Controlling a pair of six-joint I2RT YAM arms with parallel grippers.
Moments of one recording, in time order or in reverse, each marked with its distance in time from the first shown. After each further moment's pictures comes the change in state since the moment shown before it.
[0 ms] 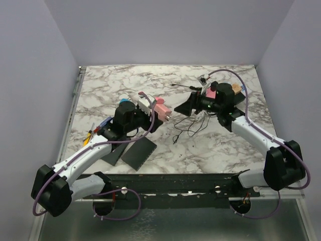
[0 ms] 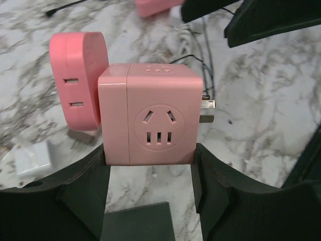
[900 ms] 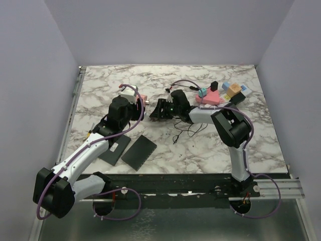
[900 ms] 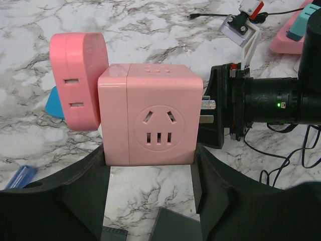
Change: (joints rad) left arm 0.086 -0.001 0.026 -0.044 -0.357 -0.114; right arm 0.245 0.708 0.353 0.042 0.288 0.183
